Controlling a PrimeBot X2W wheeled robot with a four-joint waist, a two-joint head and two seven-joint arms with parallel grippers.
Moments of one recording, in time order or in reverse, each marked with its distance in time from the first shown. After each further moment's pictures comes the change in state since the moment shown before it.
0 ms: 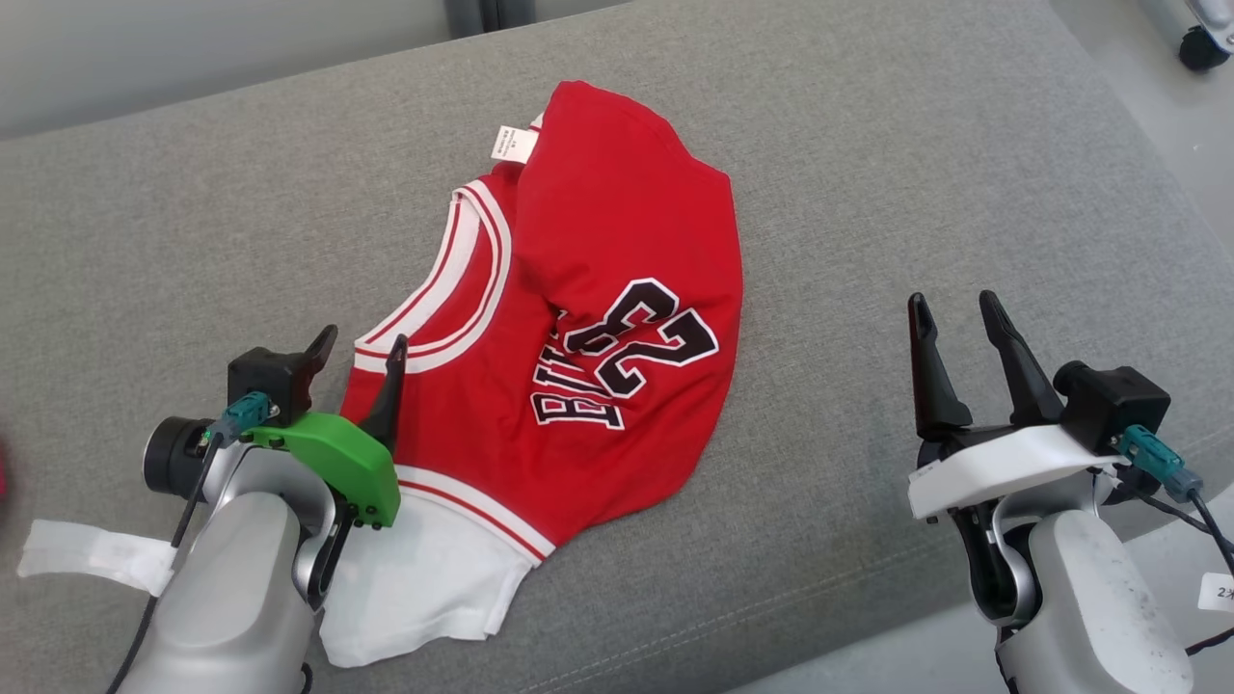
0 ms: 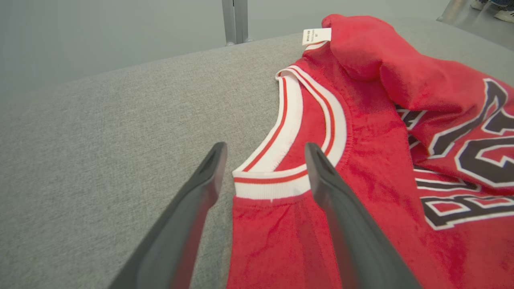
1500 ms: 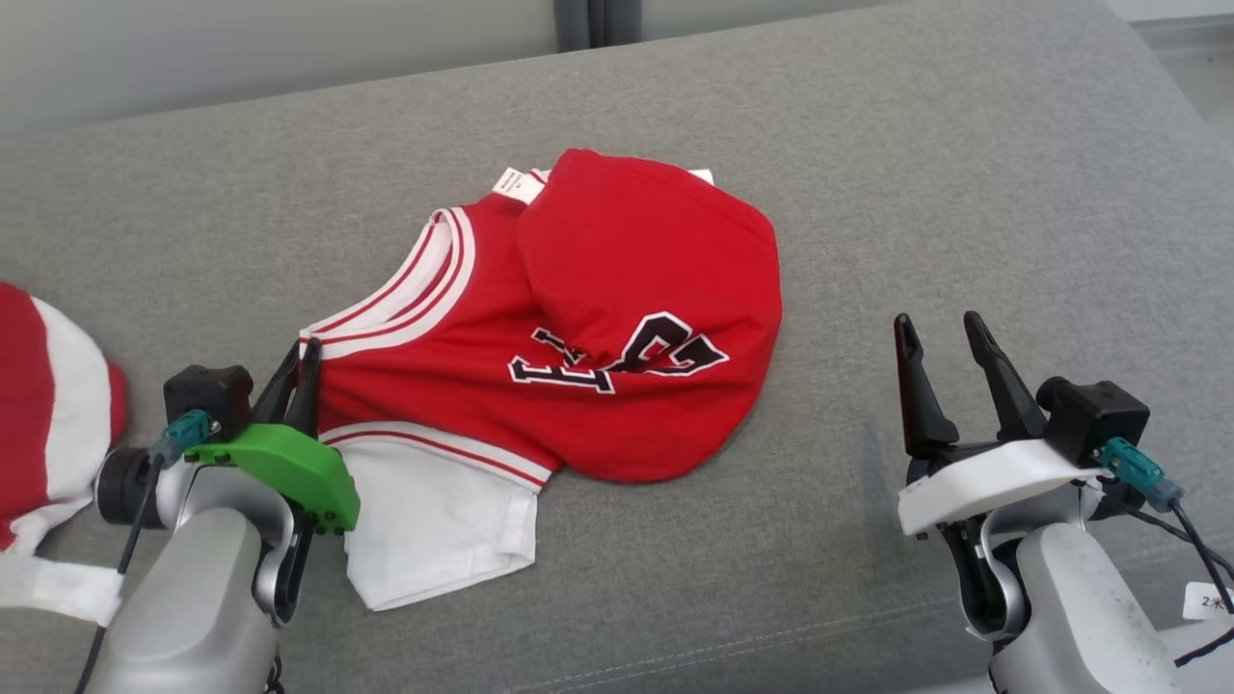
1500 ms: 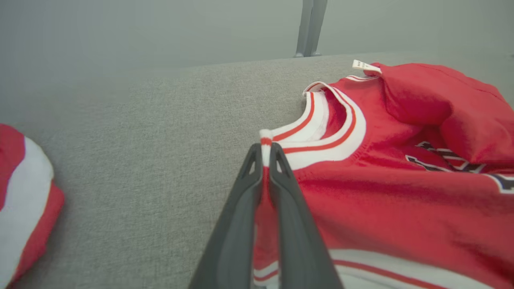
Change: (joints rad) left arm -0.049 0.082 -0.137 0.090 -0.231 0.080 -0.067; right arm 0.005 0.002 0.020 0.040 0.004 0.000 -0.012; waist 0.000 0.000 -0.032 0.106
